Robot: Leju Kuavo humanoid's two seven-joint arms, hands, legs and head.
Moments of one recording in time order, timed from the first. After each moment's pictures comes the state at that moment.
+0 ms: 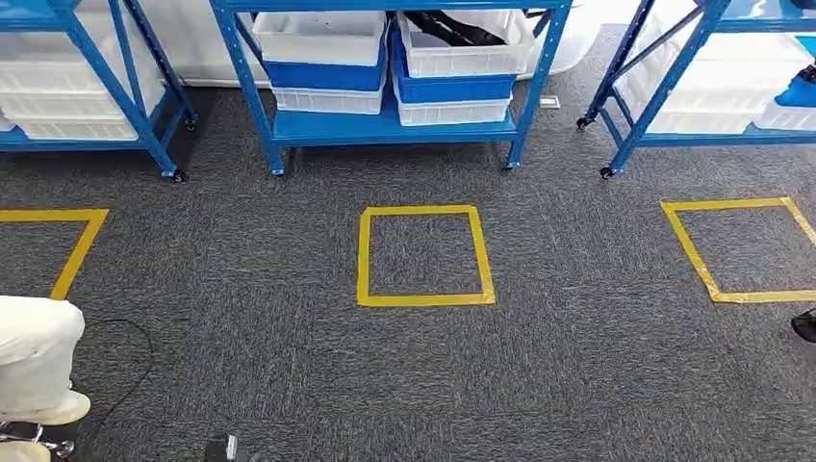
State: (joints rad) left arm -0.19 -0.27 0.92 -0.26 -0.62 -0.01 -0.39; right arm -0.06 0.19 -0.43 -0.19 1.37 -0.17 0.31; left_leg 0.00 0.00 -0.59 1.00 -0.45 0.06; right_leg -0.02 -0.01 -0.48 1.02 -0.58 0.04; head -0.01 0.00
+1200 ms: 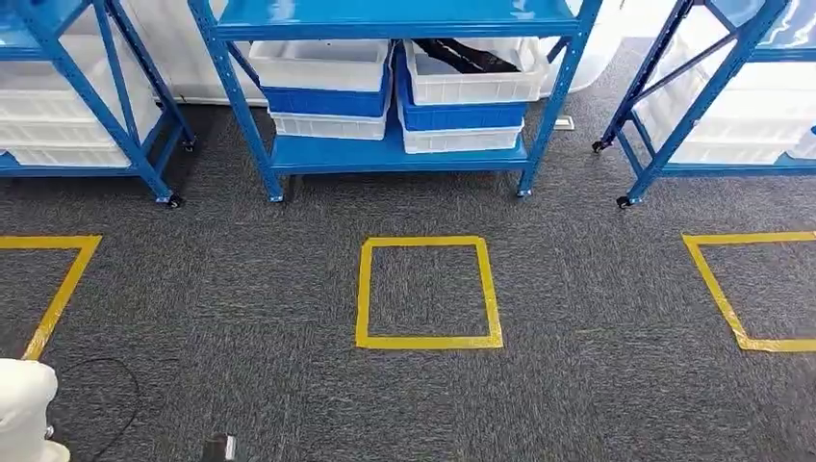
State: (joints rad) left arm -0.18 -0.27 0.89 -0.26 -0.56 -0.01 -0.38; right arm -0.05 0.19 -0.45 -0.19 1.41 -0.15 0.29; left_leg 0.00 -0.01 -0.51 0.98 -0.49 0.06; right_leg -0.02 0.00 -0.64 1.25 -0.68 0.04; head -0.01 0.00
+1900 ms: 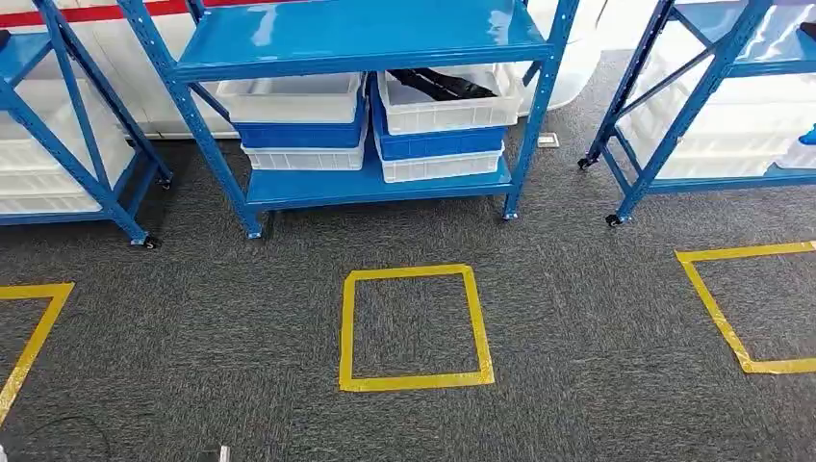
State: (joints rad) left arm -0.16 -0.26 0.90 -0.26 -0.55 -0.01 -0.39; right arm -0.05 0.19 -0.45 -0.19 1.41 -0.15 0.29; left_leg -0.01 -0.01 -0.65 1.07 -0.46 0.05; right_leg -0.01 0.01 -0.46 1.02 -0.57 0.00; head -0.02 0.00
